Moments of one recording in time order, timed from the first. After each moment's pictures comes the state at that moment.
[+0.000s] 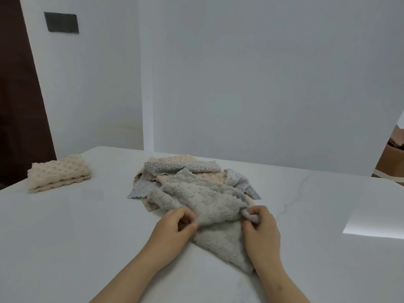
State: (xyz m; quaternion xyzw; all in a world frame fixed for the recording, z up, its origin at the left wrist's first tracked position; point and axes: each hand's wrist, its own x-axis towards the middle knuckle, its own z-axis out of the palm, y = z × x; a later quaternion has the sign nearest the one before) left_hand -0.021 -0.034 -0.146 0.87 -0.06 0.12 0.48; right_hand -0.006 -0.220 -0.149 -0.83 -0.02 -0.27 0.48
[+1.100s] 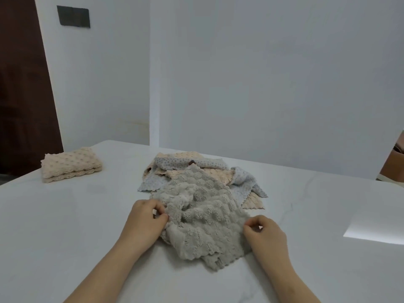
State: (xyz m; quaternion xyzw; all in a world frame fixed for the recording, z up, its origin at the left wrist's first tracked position) left_hand -0.029 0.018 -0.142 0.88 0.08 0.17 0.44; right_hand -0.022 -0.216 -0.148 -0.88 0.02 -0.17 0.45
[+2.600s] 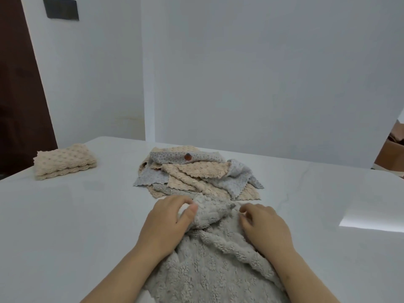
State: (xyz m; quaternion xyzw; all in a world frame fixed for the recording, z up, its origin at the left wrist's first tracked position) left_hand -0.034 -0.017 -0.150 0.91 -0.09 0.20 0.34; right_hand -0.023 -0.222 -0.129 -0.99 -0.05 -0.09 0.11
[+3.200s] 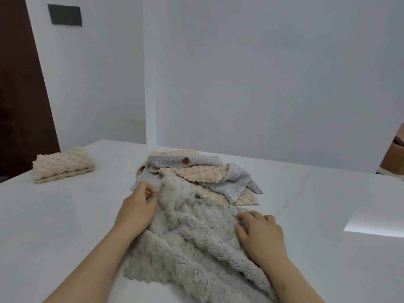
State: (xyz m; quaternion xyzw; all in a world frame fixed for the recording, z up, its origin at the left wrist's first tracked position) left_hand -0.008 0.017 -0.135 0.88 0.10 0.18 0.43; right_hand -0.015 -0.226 -0.144 -0.99 -0.04 -0.07 0.13
